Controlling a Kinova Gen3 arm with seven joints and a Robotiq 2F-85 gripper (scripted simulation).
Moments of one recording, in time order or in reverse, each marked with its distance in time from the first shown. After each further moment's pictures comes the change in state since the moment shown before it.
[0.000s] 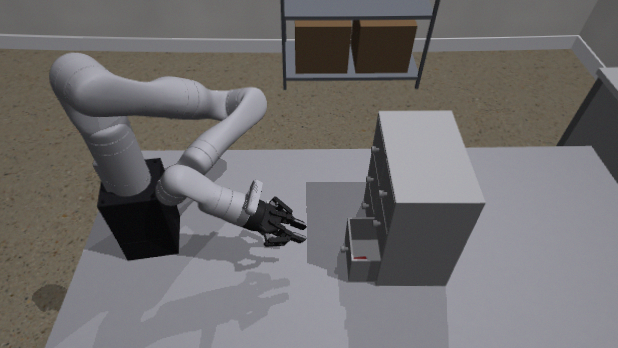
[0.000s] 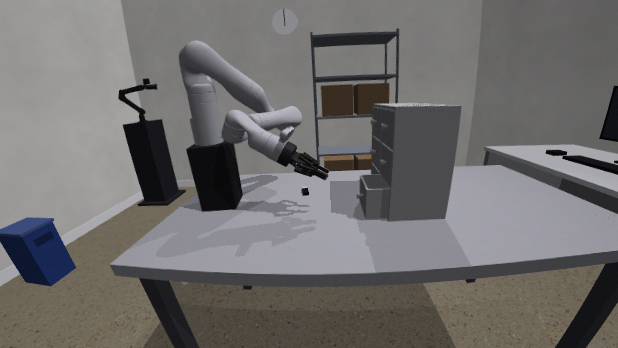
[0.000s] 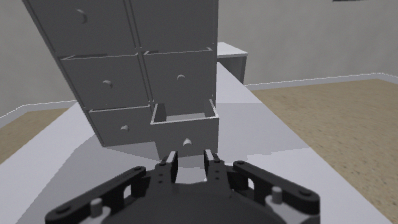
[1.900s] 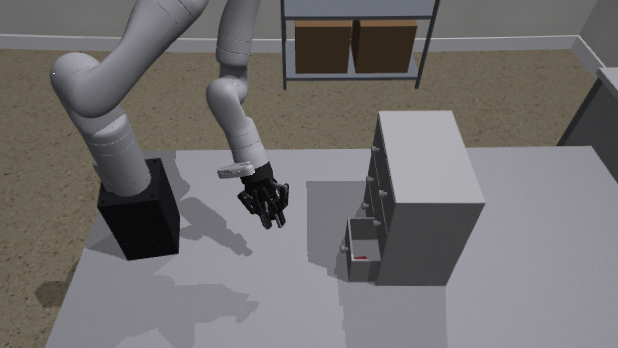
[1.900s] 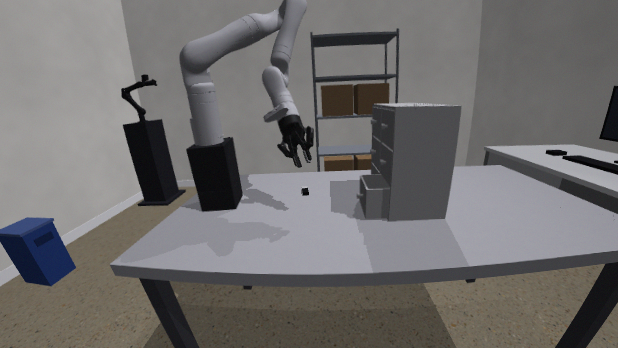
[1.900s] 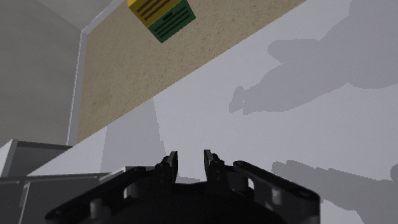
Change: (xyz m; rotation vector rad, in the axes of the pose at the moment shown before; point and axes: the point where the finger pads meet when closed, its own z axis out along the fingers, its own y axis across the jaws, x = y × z) arm 0.010 0.004 -0.075 -0.889 -0.008 1.487
